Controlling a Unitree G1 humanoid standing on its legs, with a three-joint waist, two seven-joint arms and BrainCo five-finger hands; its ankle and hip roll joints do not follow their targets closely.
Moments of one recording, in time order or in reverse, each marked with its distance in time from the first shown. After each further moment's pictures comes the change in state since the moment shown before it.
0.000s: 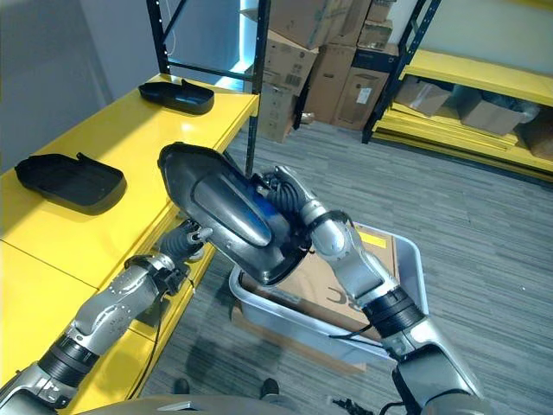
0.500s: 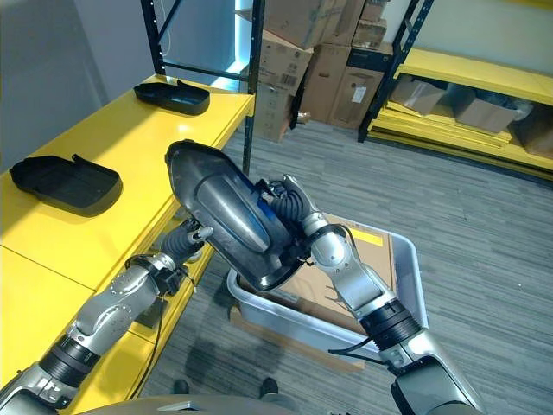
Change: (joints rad) left arm 0.000 -0.002 -0.002 -0.002 0.029 -0.016 -0.006; right arm 0.098 0.052 -0.016 0.038 0.187 0.007 -0.123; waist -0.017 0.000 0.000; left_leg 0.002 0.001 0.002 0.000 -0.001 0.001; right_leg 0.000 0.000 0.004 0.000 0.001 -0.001
